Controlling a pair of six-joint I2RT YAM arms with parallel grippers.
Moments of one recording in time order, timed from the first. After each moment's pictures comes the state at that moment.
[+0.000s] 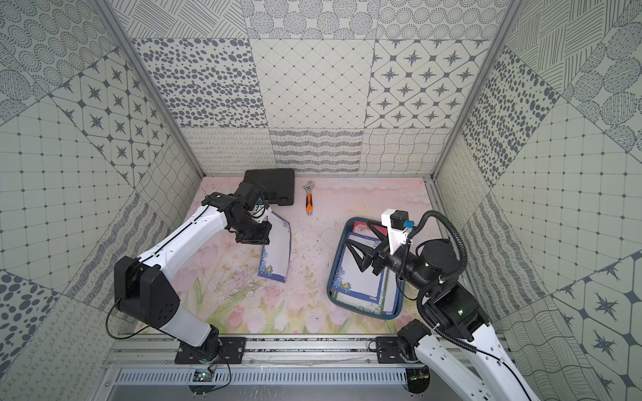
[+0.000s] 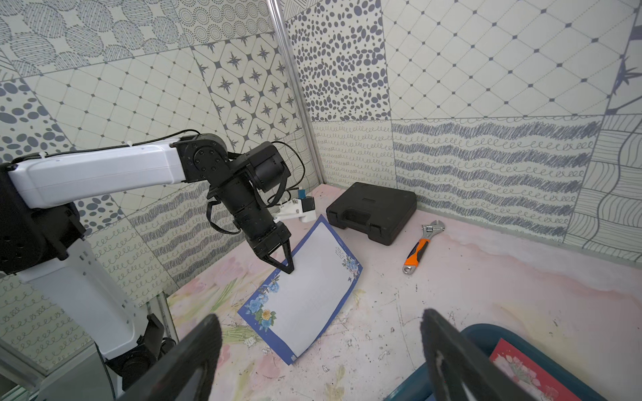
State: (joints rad) left arm -0.38 1.60 1.41 -1.16 0.25 -0.22; right arm 0.57 0.58 0.89 -0.37 -0.25 0.23
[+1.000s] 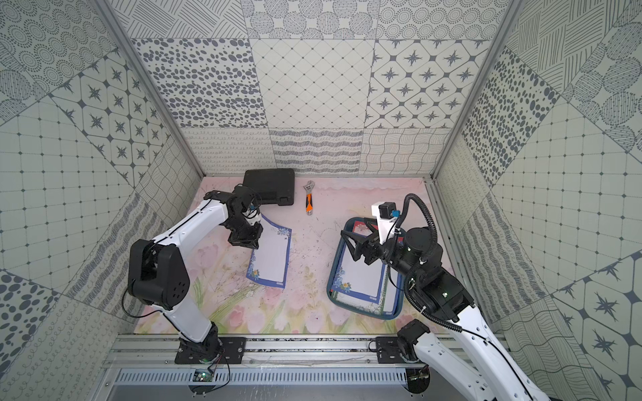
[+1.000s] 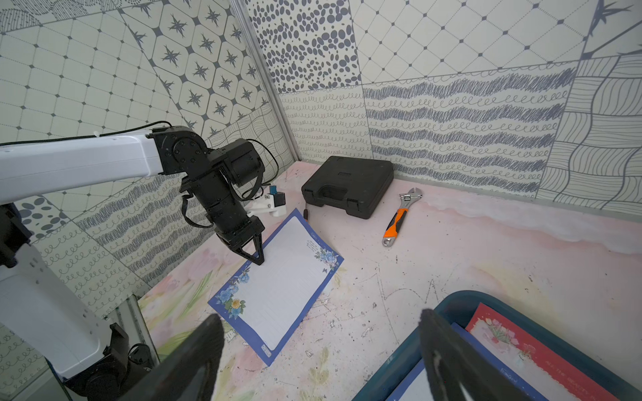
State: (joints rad) left arm -0.24 1.73 1.40 -1.22 0.22 -0.17; right arm 0.57 0.69 0.91 -0.37 -0.18 0.23
